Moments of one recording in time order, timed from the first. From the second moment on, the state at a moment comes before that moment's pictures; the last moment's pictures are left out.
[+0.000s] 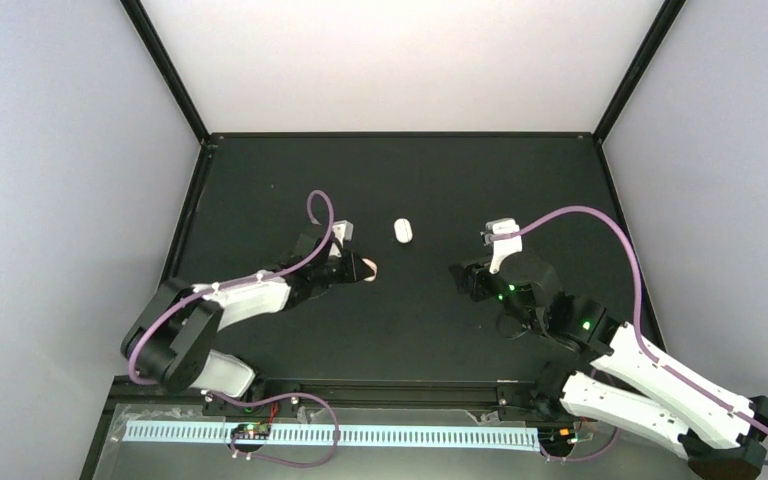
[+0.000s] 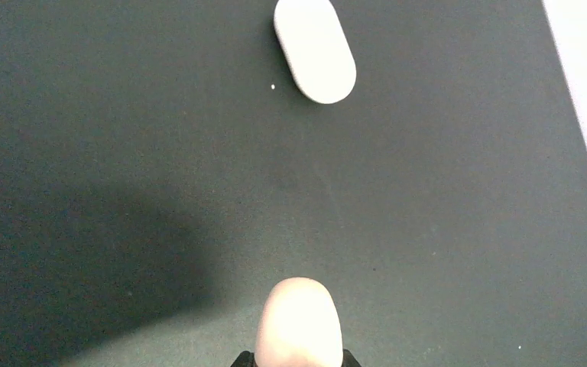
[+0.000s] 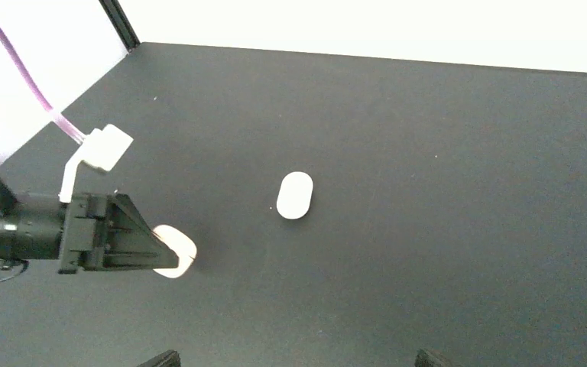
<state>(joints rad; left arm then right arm) -0.54 1.39 0.55 0.18 0.24 -0.63 0.94 0.73 0.80 -0.55 0.43 0.41</state>
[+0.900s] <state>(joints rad) -0.53 1.49 0.63 0.08 0.20 -0.67 0.93 0.62 0.83 -0.58 0.47 0.39</state>
